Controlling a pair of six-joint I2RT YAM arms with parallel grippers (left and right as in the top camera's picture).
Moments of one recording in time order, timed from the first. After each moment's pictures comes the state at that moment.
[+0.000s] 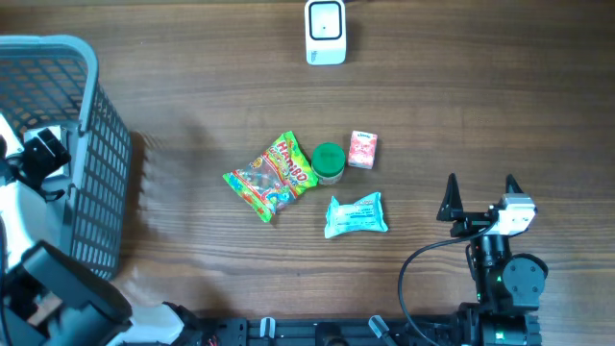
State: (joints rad) left arm 0.76 1.65 1.07 -0.22 0.05 0.14; right arm -0.07 0.01 0.01 0.00 -0.05 0.04
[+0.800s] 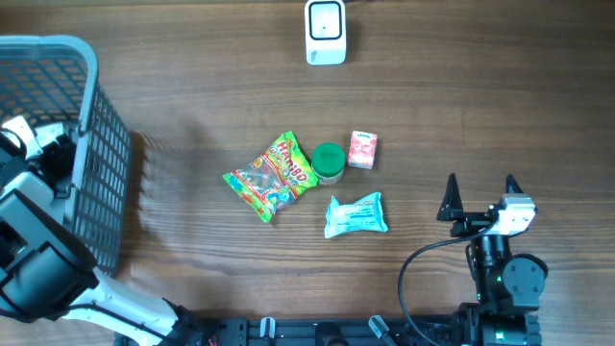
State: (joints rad) left arm 0.76 1.94 1.08 0.01 0.12 0.17; right arm -0.07 0.01 0.01 0.00 -0.05 0.04
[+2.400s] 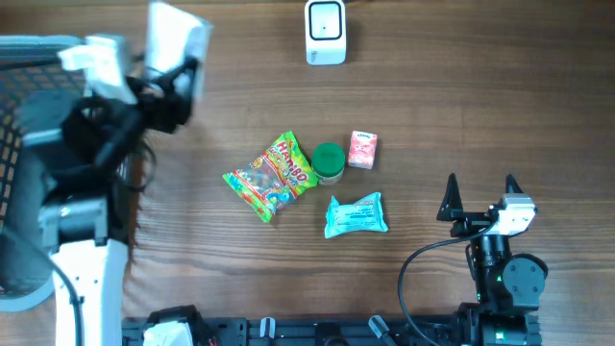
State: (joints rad) left arm 0.11 1.09 1.06 -0.25 0.57 -0.20; right arm -0.07 0.01 0.01 0.00 -0.05 0.04
